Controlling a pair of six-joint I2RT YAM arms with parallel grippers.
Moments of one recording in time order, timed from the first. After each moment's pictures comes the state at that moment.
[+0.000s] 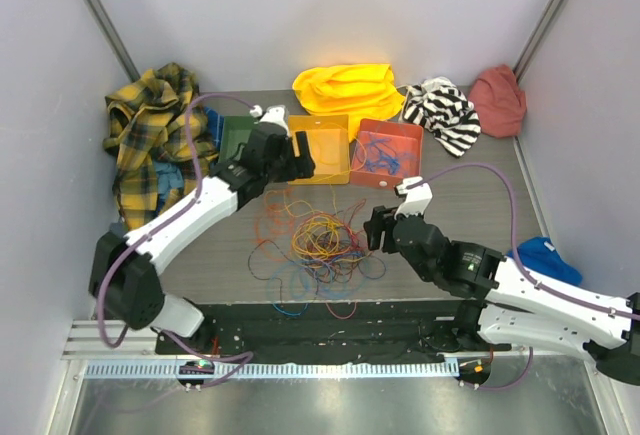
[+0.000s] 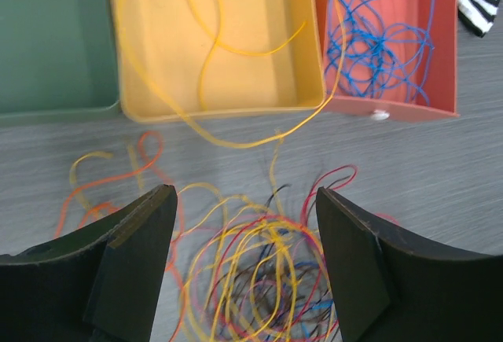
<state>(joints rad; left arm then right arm) -0.60 1.43 1.17 -0.34 -0.16 -0.53 1.08 0.83 0.72 -0.41 0.64 0.56</state>
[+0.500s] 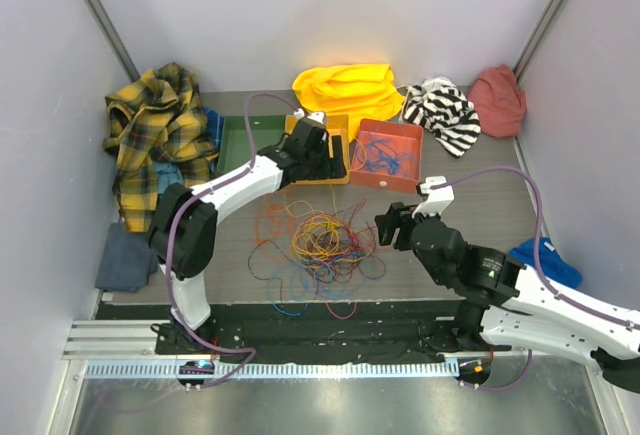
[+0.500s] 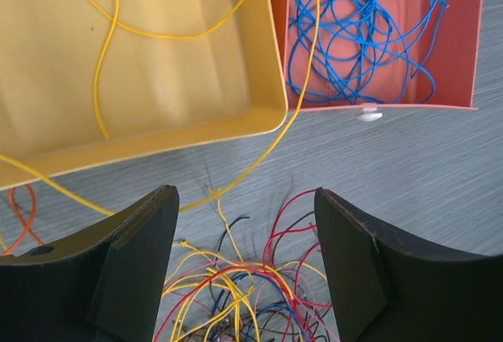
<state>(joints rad) -0.64 1.84 1.40 -0.29 -0.03 -0.58 1.08 0.73 0.72 -0.43 0.70 0.58</state>
